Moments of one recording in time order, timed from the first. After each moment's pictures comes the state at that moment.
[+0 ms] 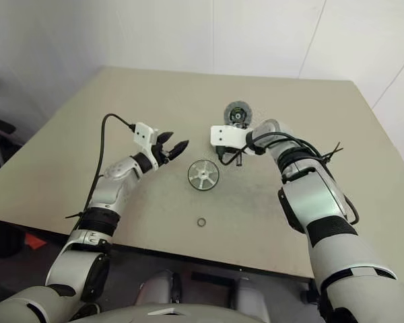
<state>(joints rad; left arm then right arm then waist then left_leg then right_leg) -0.57 0.18 0.04 0.48 -0.22 0.09 -0.61 -1.17 -0.39 0.36 1.32 -0.45 -0.43 0.97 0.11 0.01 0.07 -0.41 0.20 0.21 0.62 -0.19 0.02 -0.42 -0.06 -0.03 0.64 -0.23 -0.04</state>
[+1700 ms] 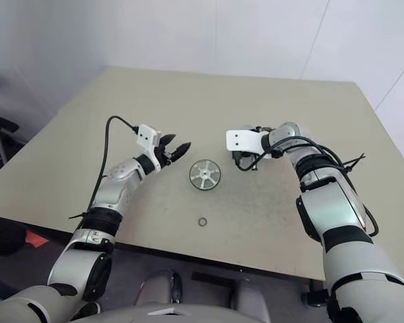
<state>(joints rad) -0.58 0.16 0.03 0.52 -0.22 0.07 -0.62 -1.09 -0.48 0.35 1.20 -0.41 -0.49 1.04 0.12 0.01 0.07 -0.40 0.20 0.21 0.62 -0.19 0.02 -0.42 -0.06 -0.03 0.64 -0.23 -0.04</state>
